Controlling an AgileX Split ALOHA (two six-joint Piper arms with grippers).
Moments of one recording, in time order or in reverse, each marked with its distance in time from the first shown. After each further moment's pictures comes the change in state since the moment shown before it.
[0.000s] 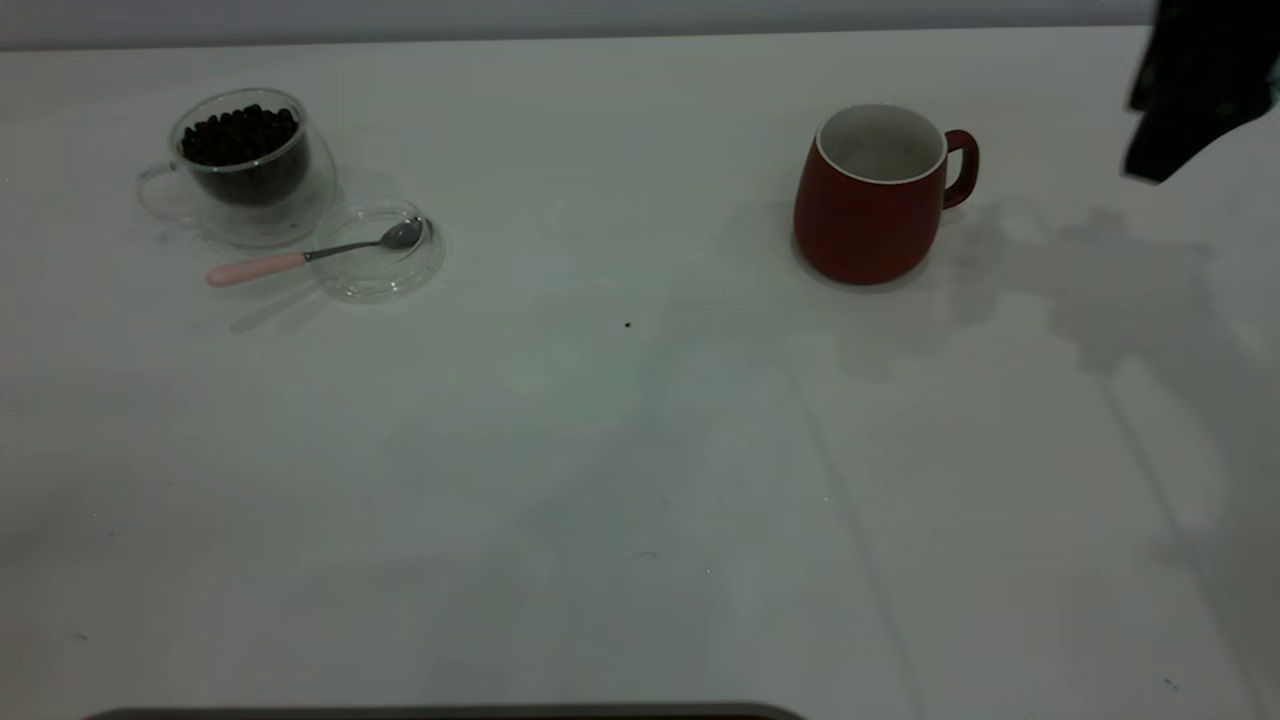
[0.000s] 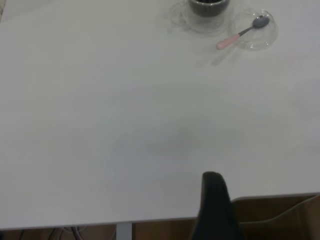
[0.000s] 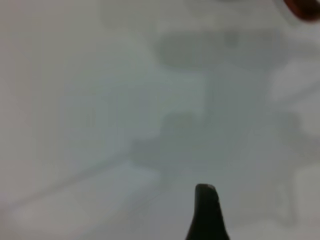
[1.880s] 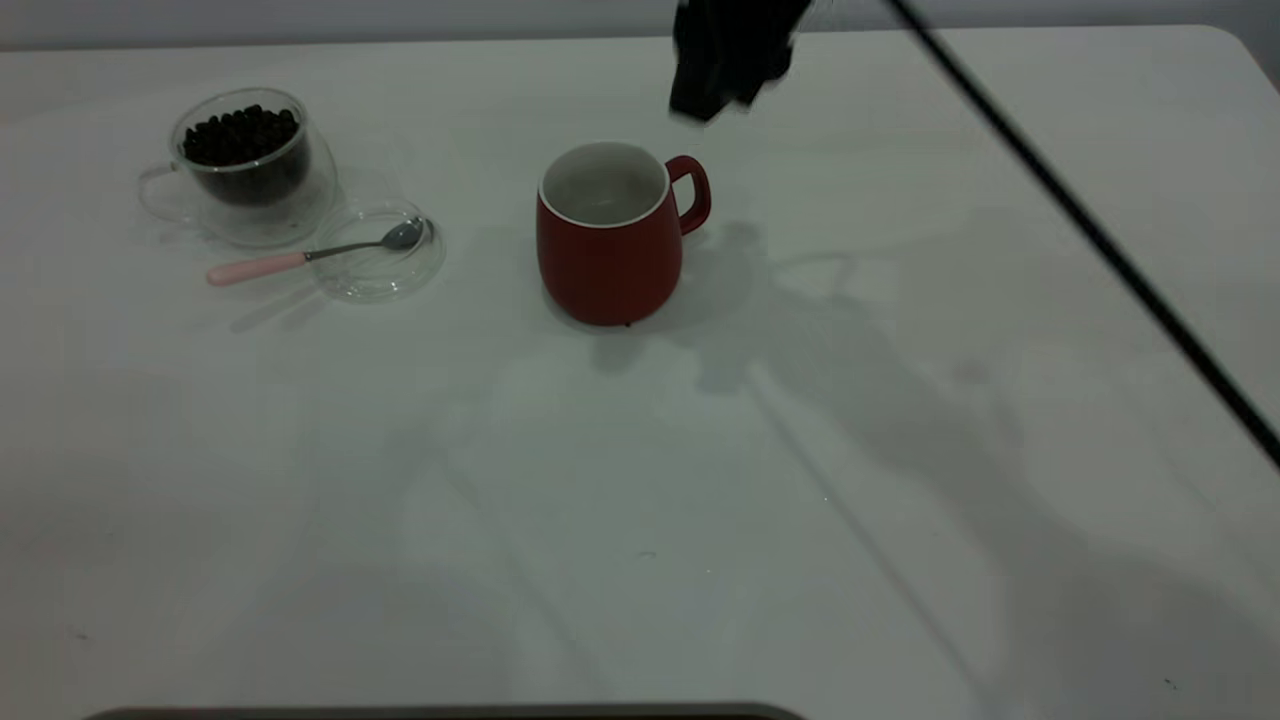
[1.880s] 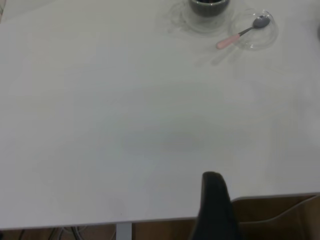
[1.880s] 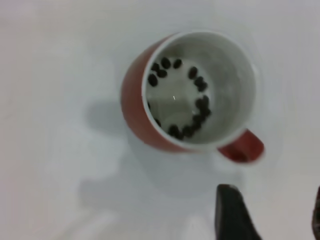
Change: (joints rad) left arm 0.000 0.000 0.000 0.000 0.000 0.000; right arm 0.459 -0.054 -0.117 0.064 -0.133 0.297
